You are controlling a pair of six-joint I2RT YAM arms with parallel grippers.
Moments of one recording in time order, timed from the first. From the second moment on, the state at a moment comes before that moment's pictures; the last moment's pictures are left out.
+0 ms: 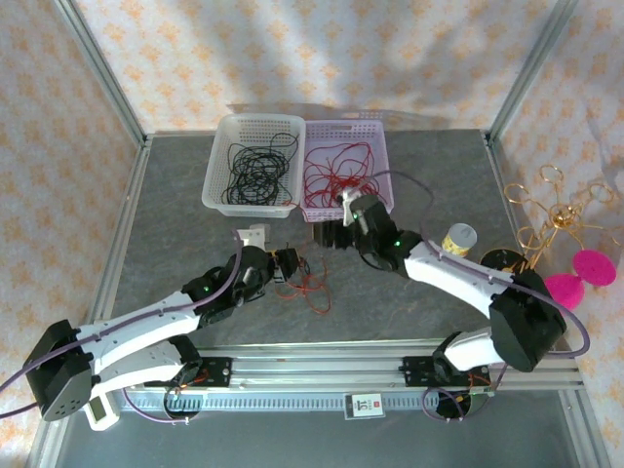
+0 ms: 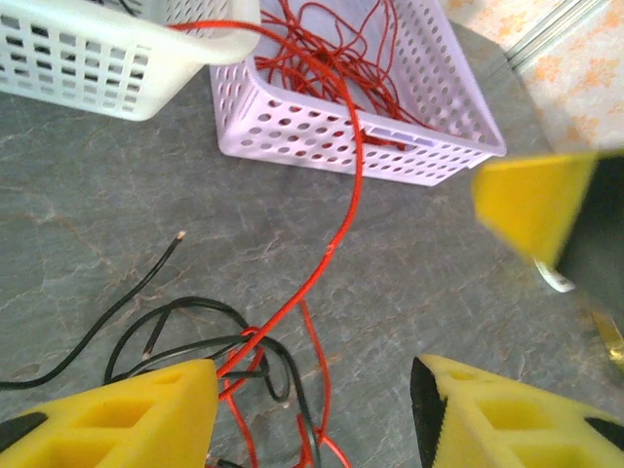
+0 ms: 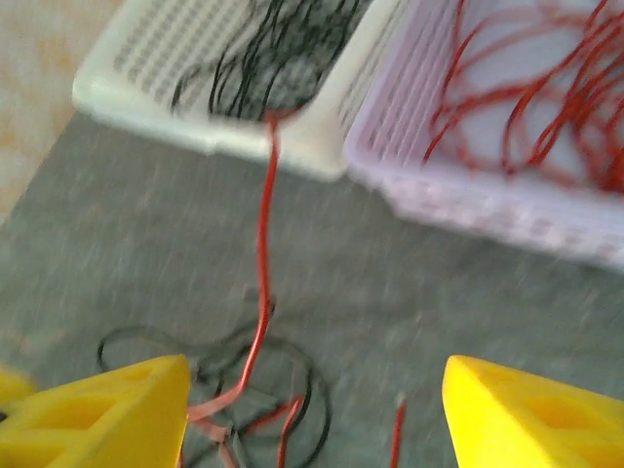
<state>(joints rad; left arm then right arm) -0.82 1.01 0.53 -0.06 -0.30 -0.80 0.70 1.37 0.85 -0.08 -0.11 0.46</state>
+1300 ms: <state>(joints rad) -0.78 0.82 0.59 0.03 -0.09 -0.50 0.72 1.29 1.14 -0.09 -0.29 0.46</state>
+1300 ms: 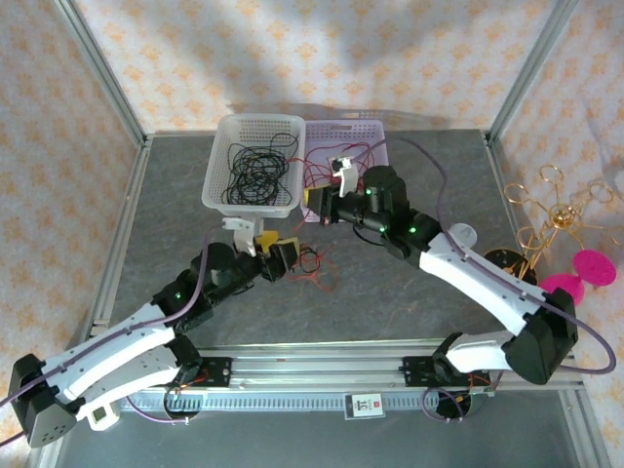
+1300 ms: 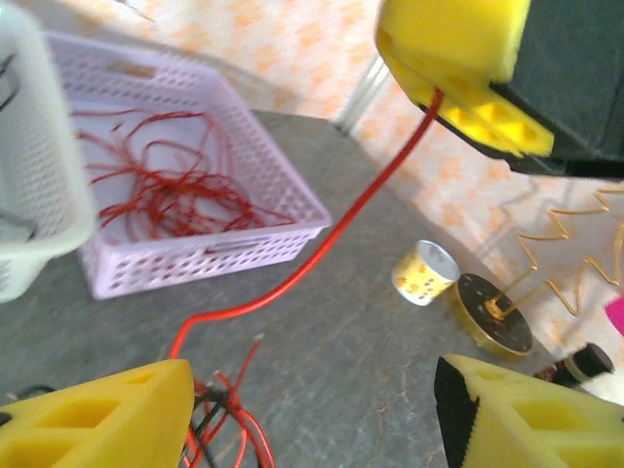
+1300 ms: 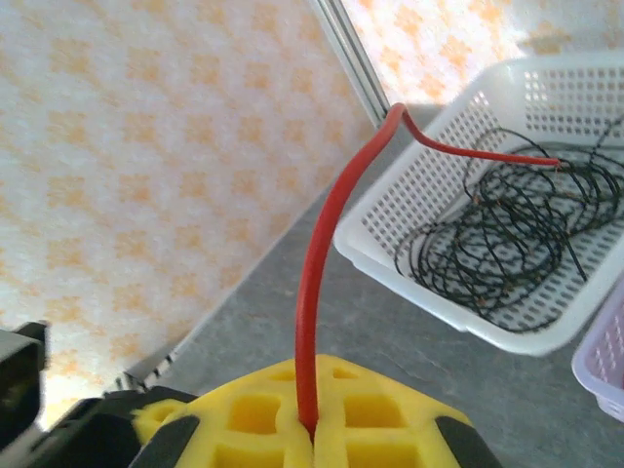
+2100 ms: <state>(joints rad) -0.78 1.32 0.48 0.59 -0.18 -0.41 0.72 1.27 1.55 -0.22 -0.35 0.49</state>
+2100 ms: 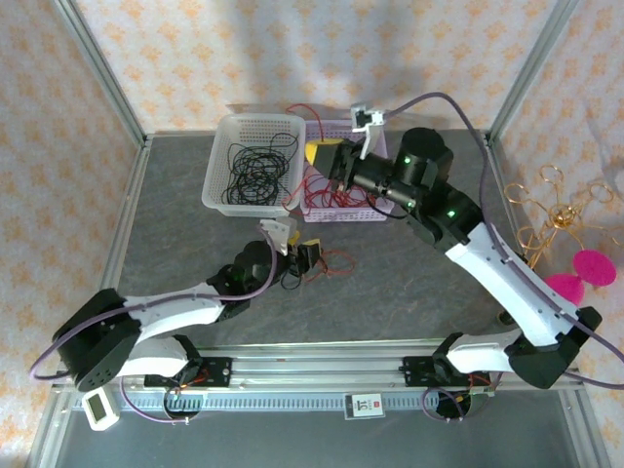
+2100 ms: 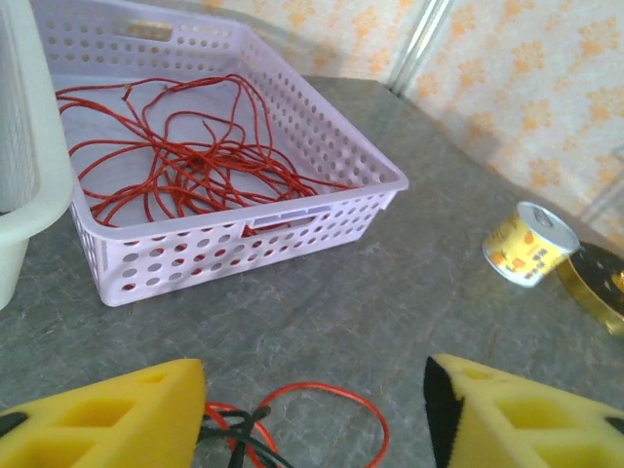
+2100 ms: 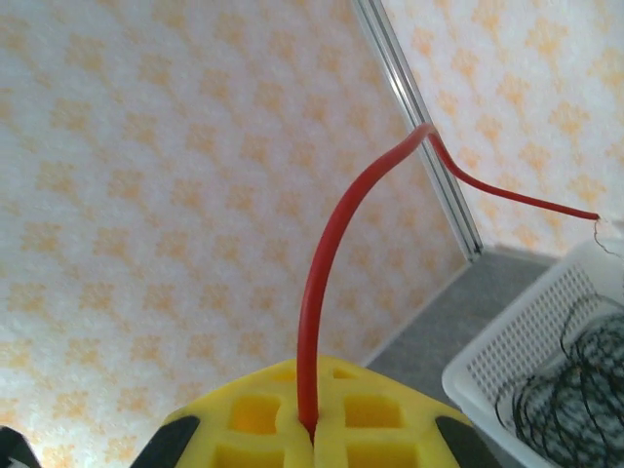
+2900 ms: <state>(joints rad) -0.82 1.22 0.31 0.62 -0.20 -0.60 0.41 1.78 1.70 -0.23 -0.04 0.38</state>
